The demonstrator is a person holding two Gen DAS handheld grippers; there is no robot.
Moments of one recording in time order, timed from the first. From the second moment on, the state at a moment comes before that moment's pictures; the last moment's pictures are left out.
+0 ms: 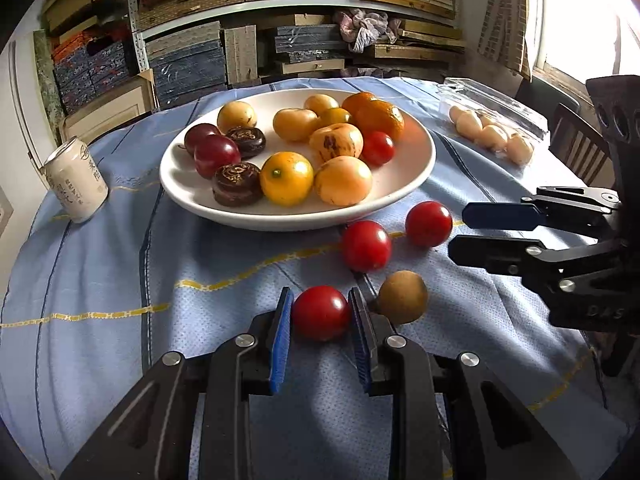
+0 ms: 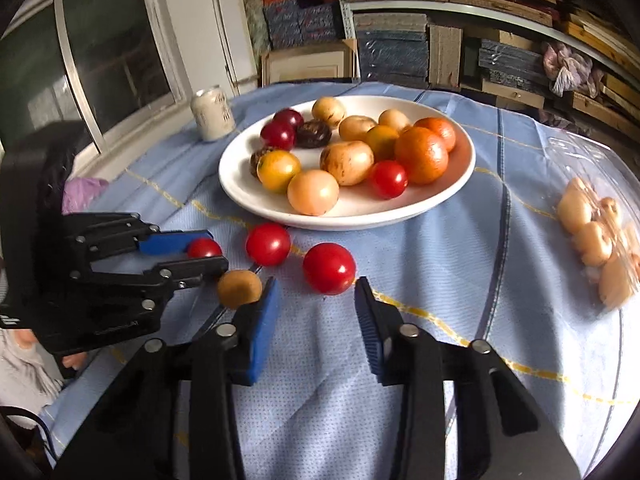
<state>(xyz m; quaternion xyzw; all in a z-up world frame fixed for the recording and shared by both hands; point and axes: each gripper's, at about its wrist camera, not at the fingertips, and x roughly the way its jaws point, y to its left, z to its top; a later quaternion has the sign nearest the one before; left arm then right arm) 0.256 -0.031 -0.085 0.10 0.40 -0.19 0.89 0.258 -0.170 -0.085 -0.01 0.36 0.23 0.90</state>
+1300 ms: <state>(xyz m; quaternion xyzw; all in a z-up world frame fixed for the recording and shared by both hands) 0.232 -0.035 -0.056 0.12 0.32 -0.17 0.92 0.254 -0.187 -0.069 0.05 0.35 0.26 0.90</state>
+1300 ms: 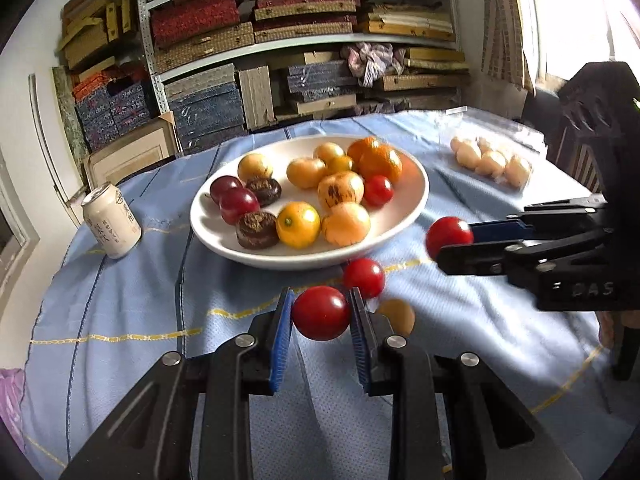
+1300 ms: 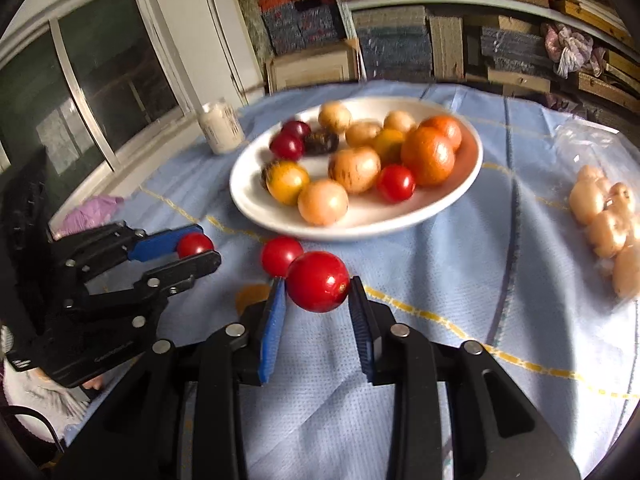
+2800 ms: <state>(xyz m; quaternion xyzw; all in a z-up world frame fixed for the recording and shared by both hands) 0.324 0.002 0.000 0.02 0.34 -0.10 0.93 0.274 -0.220 0.036 0.11 0.17 0.23 0.95</state>
